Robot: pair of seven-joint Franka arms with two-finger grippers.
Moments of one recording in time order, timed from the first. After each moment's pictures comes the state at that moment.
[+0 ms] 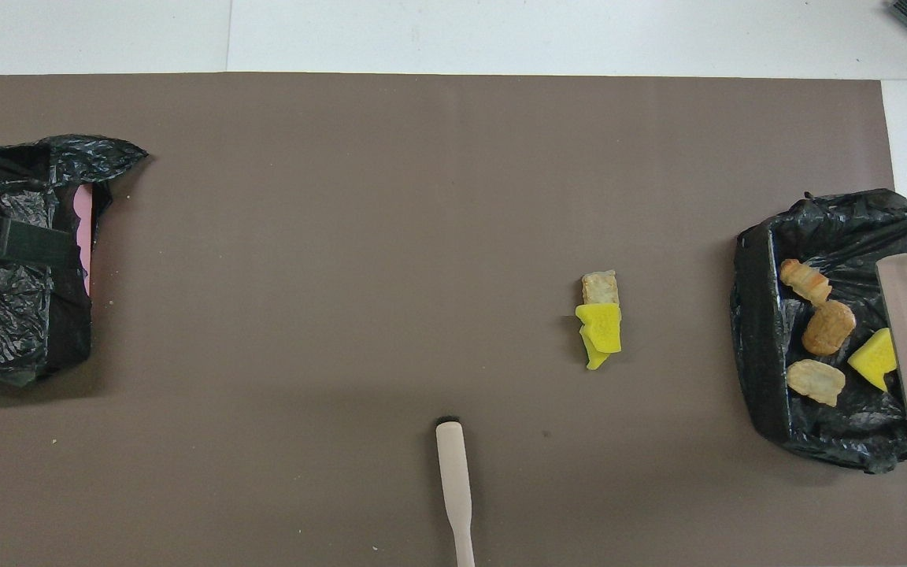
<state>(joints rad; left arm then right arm) -0.03 -0.01 -0.08 -1.44 -0.04 1.48 0.06 -0.04 -0.21 -0.01 -1.77 -0.72 1.57 -1.57</state>
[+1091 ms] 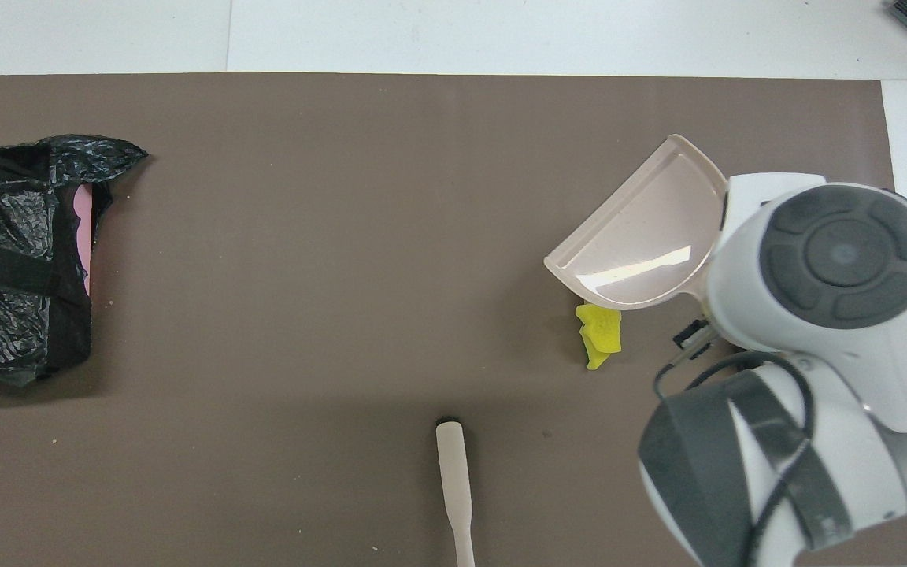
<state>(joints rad) -0.02 -0.02 -0.09 -1.41 -0.02 1.38 0.11 0.25 0.10 0.24 -1.68 -0.27 1.67 0.15</state>
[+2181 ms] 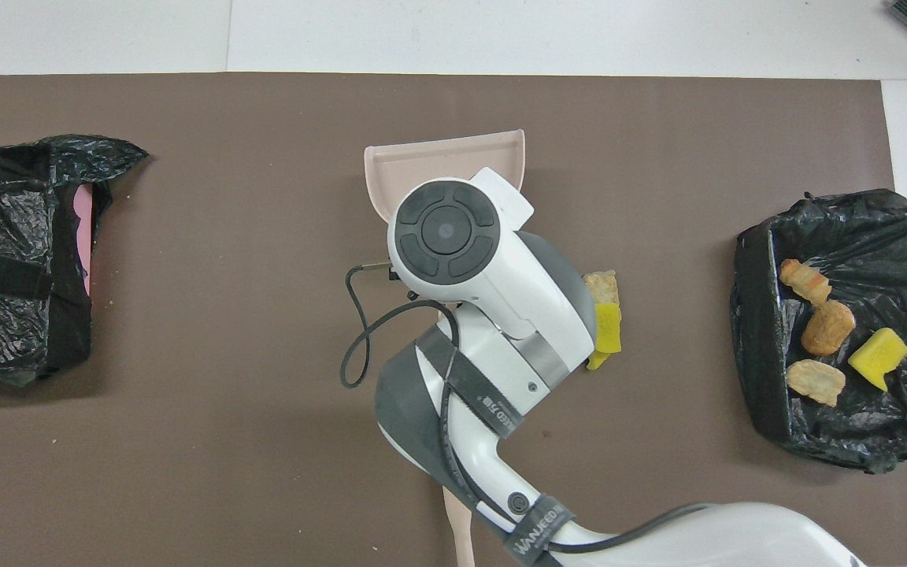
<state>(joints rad) -0.02 -0.03 -0.09 -1.41 -0.02 1.38 0.11 0.46 0.53 0.23 -1.44 -0.19 2.06 0.74</state>
